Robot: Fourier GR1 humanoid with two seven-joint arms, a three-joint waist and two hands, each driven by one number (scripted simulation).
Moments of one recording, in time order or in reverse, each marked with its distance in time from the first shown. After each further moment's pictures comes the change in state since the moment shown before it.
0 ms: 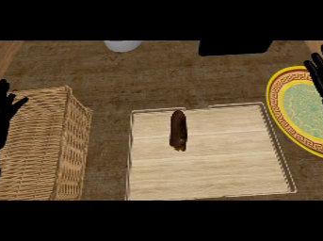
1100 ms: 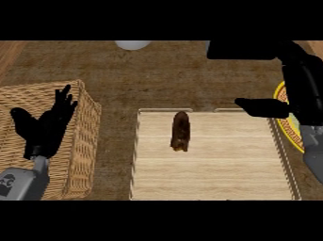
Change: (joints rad) left arm 0.024 -0.177 -0.179 -0.127 -0.022 -0.119 -0.047; right arm -0.333 -0.112 0.413 -0.073 0.927 -0.284 0.616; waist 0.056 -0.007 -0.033
